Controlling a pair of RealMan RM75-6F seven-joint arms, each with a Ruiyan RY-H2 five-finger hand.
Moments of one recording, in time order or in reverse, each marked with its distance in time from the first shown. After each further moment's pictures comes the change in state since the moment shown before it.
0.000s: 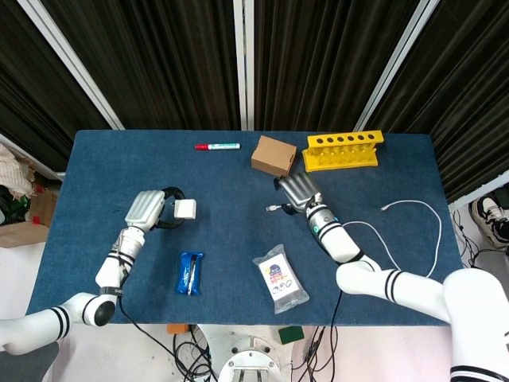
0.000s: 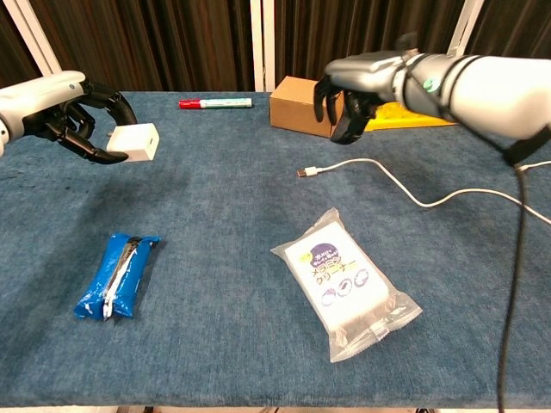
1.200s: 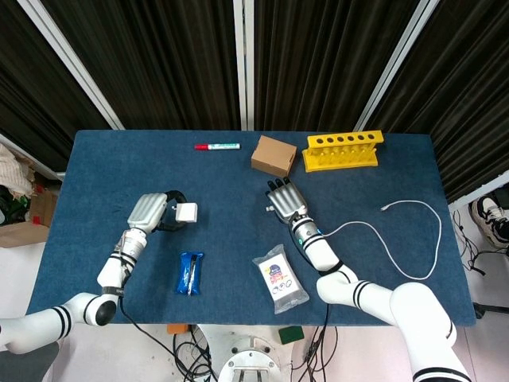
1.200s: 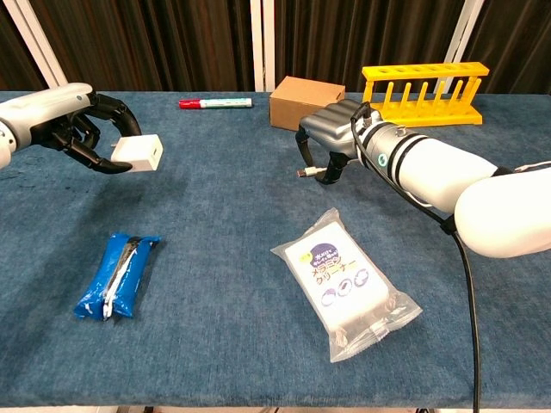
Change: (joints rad) left arm -0.006 -0.008 0.011 0.011 -0.017 -0.032 -0.005; right arm -0.010 -0.306 -0.072 0.395 -0.205 0.068 0.082
